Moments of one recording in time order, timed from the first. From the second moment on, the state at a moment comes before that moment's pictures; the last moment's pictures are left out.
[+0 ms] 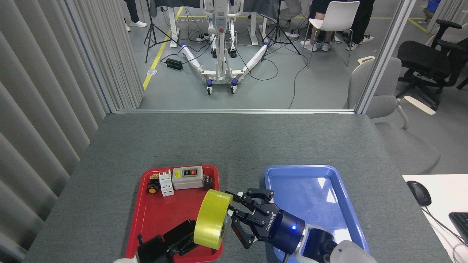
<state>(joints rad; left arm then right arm) -0.01 0.01 -0.05 -1.59 0.05 -0.28 -1.00 -0.38 -0.36 0.79 -1.56 1.10 -0.37 -0.24</state>
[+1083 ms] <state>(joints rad) 0.03 0.02 0.03 -1.63 -1.06 -0.28 -0.04 -0.29 -0.47 0.60 -1.58 1.03 -0.57 -0.36</state>
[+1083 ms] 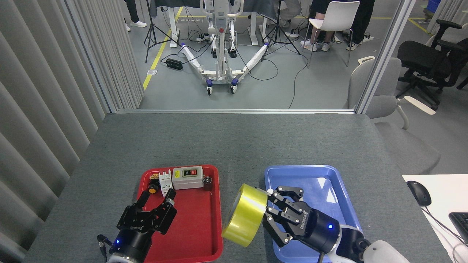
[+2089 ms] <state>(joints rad) 0.06 0.00 -0.07 -1.62 -1.65 0.06 0.04 -0.14 -0.47 0.15 -1.48 0.71 0.03 0.64</state>
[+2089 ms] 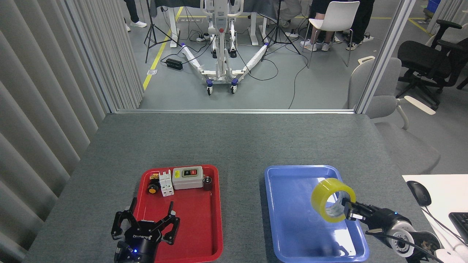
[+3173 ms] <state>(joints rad) 0.05 0.03 -0.07 -1.62 -1.62 0.05 0.05 -0.38 -0.38 0.36 -1.16 0.69 0.09 0.65</state>
